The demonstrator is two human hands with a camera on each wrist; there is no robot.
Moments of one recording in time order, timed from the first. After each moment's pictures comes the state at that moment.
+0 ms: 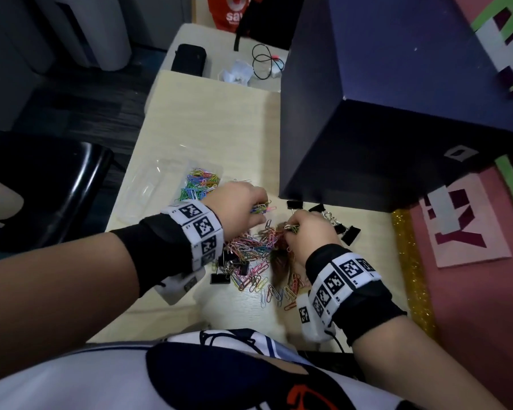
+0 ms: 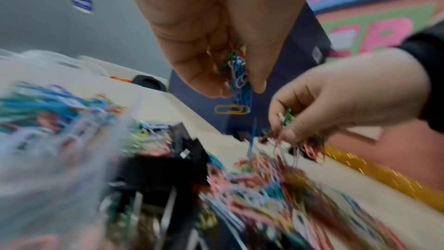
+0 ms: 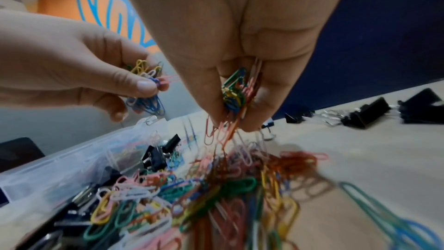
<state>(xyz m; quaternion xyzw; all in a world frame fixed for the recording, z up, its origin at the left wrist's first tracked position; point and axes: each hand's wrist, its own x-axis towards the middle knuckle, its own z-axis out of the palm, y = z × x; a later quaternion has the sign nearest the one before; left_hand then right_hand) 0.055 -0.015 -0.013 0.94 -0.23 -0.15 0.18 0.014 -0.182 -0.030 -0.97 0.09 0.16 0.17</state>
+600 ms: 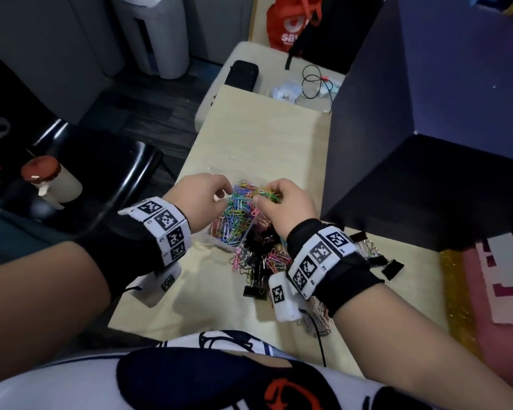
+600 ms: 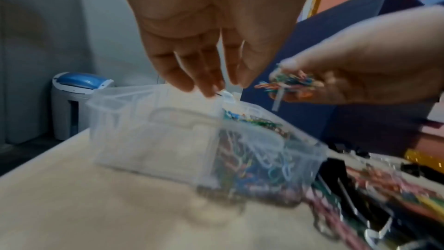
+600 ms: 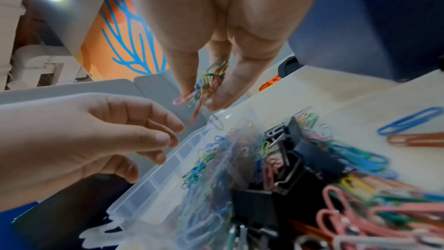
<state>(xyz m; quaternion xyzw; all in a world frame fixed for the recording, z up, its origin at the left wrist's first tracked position) 0.052 0.098 -0.013 0.96 -0.01 -0.10 0.25 0.067 -0.079 -0.014 -0.91 0.02 0.12 0.39</state>
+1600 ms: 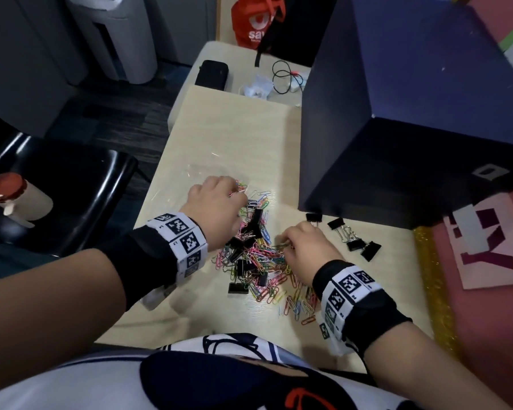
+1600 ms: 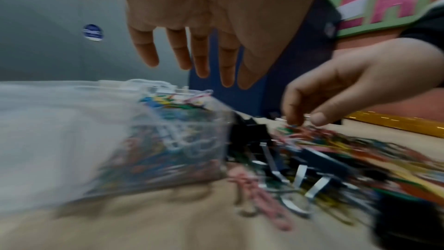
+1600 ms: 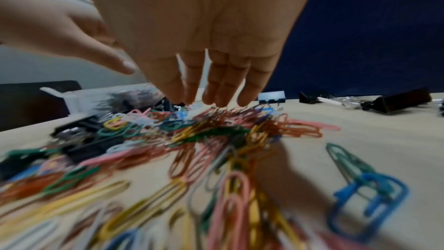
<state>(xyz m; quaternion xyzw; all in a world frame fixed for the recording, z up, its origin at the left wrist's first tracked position) 0.045 0.040 -0.025 0.98 -0.17 -0.06 0.05 0.012 -0.165 -0.045 -0.97 -0.08 0.19 0.14</state>
